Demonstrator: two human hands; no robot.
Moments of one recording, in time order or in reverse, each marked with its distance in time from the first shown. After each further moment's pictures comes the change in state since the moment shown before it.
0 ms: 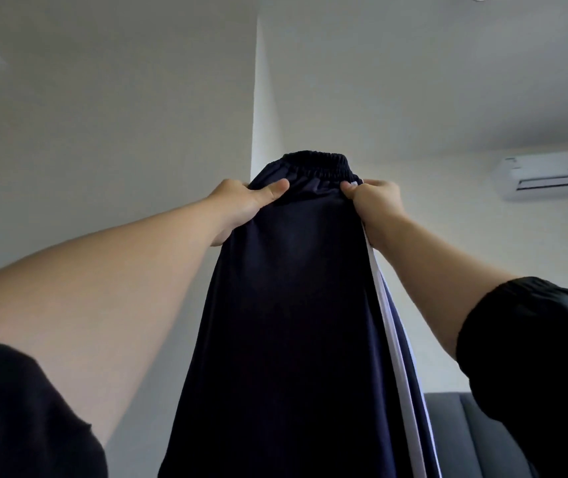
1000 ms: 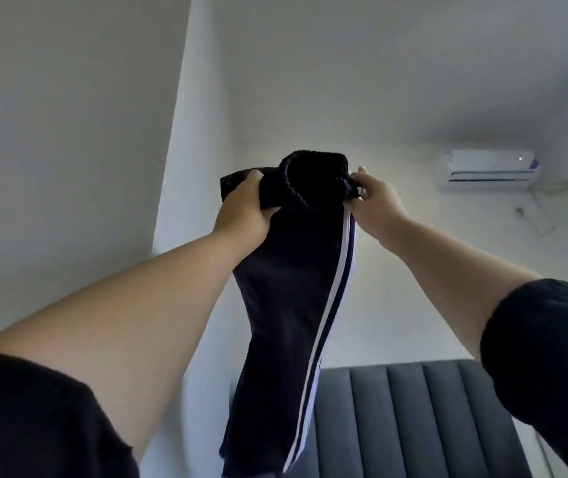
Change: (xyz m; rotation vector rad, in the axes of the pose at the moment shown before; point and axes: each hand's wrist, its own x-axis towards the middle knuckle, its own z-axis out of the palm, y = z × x) left_hand 0.074 -0.074 0.176 0.157 0.158 0.466; right_hand 0.071 0.094 -0.117 -0.645 -0.073 -0.323
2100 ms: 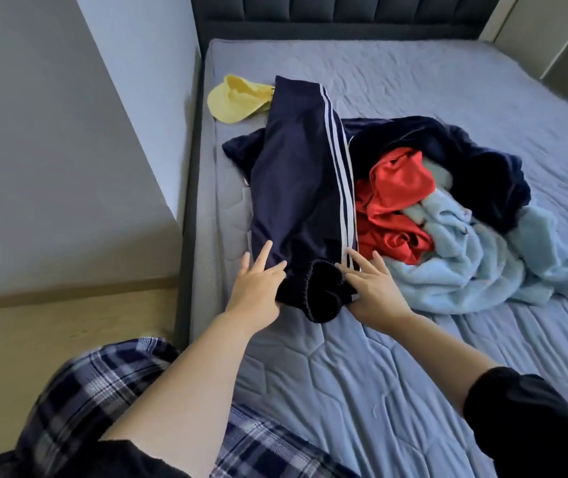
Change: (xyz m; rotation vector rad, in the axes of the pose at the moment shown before) left_hand -0.805 0.016 0.013 0.048 -1.408 -0.489; right_hand -0.813 0.083 -0.063 -0.592 -1.249 0.500
